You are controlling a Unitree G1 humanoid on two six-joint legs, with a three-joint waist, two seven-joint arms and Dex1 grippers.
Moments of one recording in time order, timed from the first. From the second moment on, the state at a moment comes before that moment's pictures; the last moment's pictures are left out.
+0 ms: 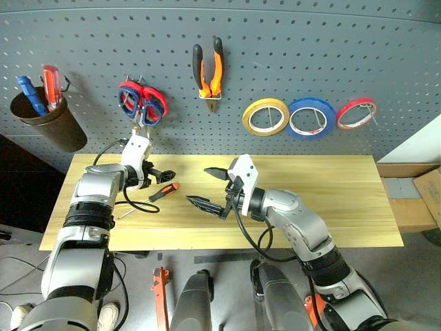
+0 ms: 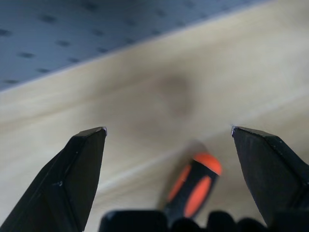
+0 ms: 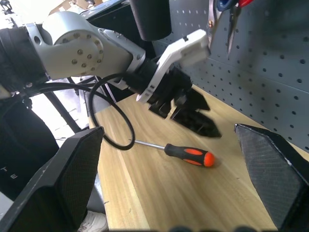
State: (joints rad) left arm -0.79 0.63 -0.05 0.71 -0.08 0.59 -0.80; right arm -0.49 -0.08 0.35 -0.09 0.30 0.44 0.63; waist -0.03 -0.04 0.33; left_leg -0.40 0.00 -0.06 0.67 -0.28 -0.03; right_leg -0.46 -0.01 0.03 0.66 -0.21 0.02
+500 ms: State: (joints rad) left arm -0.87 0.63 -0.17 0.96 0.06 0.43 -0.93; right arm -0.47 -0.09 0.32 -0.11 0.30 0.45 0.61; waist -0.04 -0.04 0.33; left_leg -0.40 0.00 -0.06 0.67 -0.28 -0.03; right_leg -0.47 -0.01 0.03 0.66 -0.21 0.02
